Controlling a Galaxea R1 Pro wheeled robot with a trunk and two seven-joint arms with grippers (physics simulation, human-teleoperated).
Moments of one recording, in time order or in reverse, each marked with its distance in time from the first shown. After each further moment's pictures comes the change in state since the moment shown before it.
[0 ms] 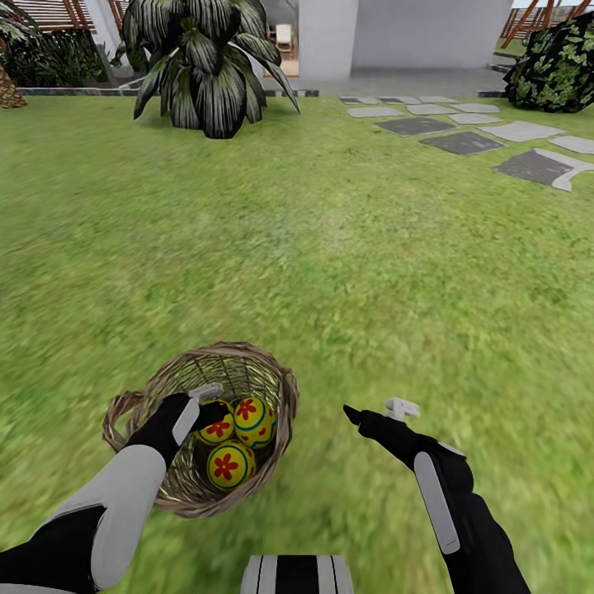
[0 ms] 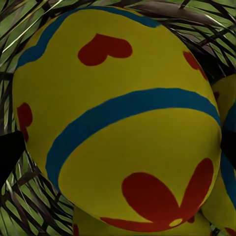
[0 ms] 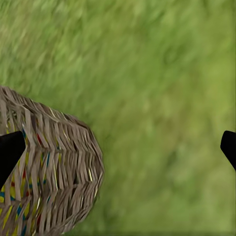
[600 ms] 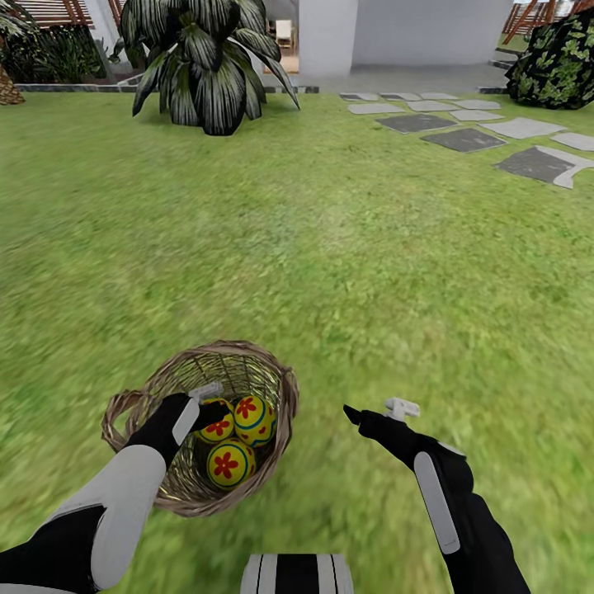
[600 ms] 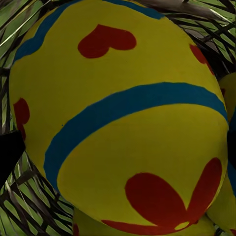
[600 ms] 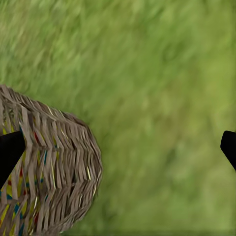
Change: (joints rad) left arm 0.000 0.000 0.001 0.000 0.000 0.000 -0.001; right arm 0.000 0.000 0.000 0.000 0.000 0.000 0.000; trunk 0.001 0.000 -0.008
